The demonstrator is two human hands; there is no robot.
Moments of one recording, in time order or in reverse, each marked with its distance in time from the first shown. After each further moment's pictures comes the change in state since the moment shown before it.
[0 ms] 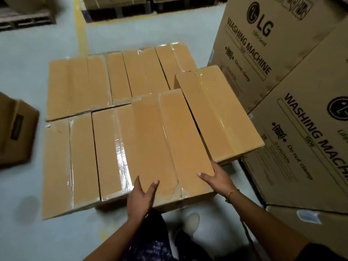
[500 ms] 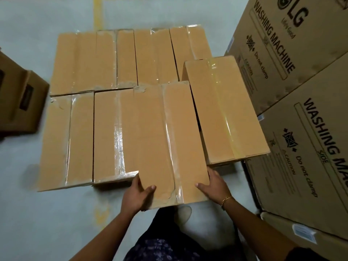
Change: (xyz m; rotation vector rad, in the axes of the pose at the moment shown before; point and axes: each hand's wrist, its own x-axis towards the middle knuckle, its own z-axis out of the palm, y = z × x) left_hand 0.016 -0.025 0.049 -0.002 -0.123 -0.077; right_hand 0.038 0.057 -0.012 -0.339 -0.123 0.009
